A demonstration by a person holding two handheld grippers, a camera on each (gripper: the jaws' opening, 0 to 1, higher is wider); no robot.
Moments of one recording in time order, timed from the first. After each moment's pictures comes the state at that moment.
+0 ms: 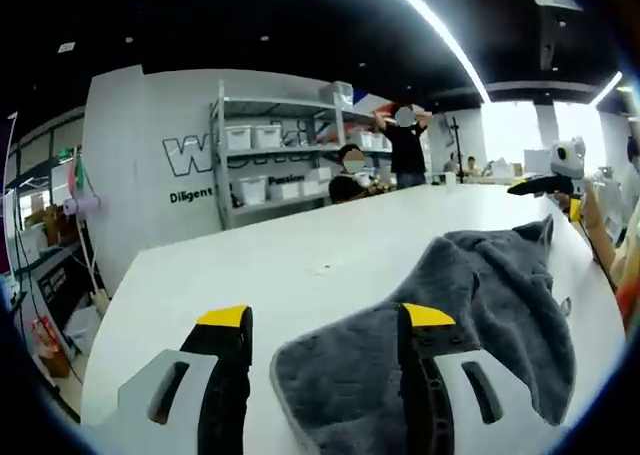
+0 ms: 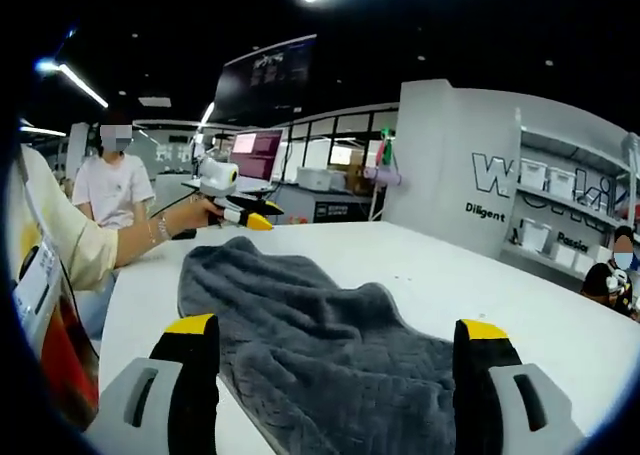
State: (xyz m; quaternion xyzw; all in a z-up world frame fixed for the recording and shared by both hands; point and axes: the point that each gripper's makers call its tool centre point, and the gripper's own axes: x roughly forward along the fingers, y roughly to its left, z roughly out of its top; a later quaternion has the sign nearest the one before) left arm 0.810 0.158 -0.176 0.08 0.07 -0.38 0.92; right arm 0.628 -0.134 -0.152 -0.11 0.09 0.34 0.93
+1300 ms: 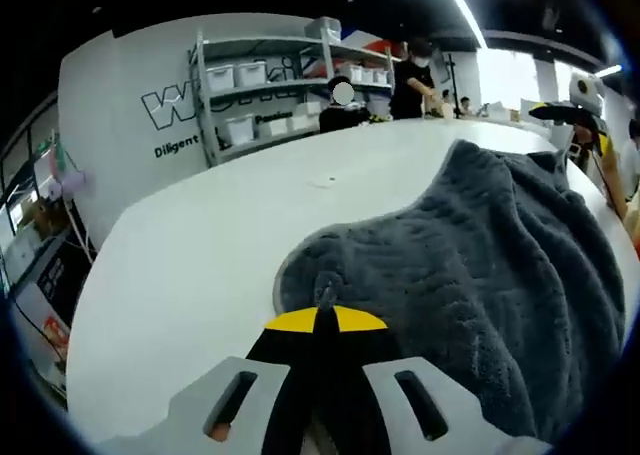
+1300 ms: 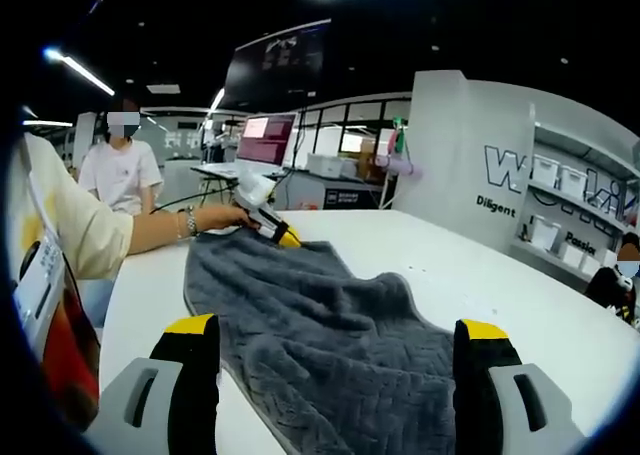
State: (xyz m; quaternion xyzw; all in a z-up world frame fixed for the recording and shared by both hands) left arm 0.845 0.167 -0.259 0.16 0.17 -0.37 0.90; right arm 0.626 -0.119 -0.164 -0.13 0.11 0.36 0.92
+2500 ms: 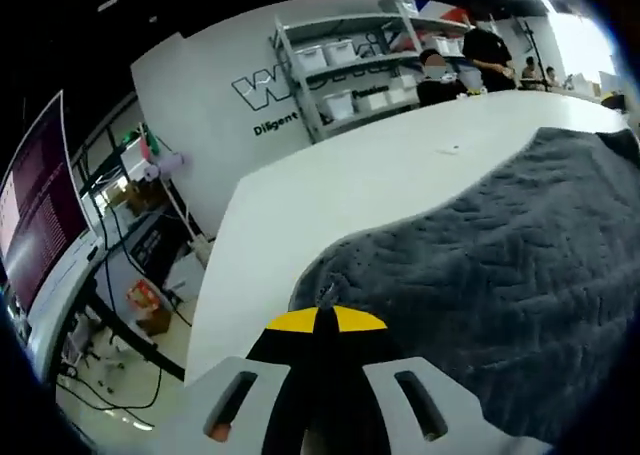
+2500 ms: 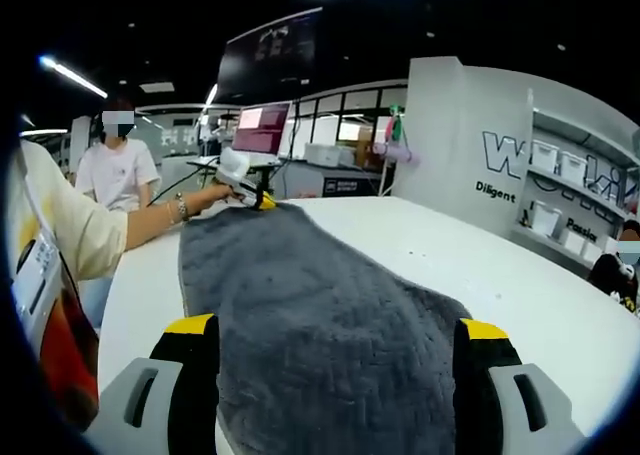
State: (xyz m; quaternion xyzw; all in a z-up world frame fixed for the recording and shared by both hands) left arm 0.855 0.314 -0.247 0.21 0.21 -0.15 0.94; right arm 0.630 -0.124 -0.179 -0.13 0.13 0.35 0.92
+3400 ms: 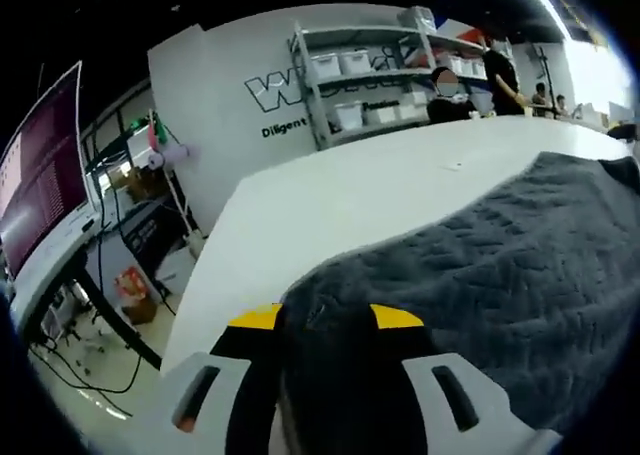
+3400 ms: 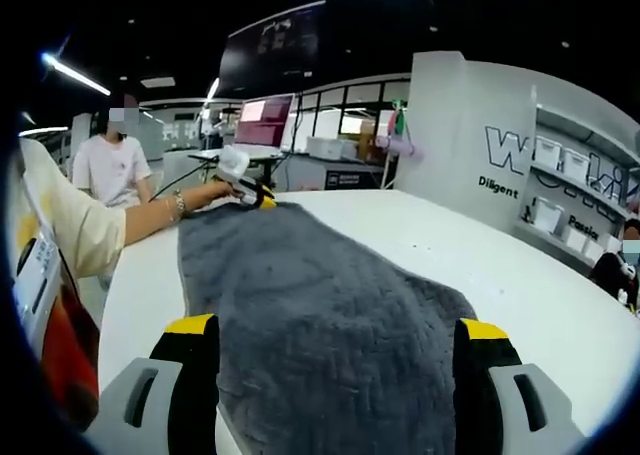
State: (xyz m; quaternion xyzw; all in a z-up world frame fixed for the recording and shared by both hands) left arm 0.851 0.296 -0.240 0.15 0.17 -0.16 0.96; right arm 0.629 -0.122 -0.187 -0.13 0.15 0.35 0.91
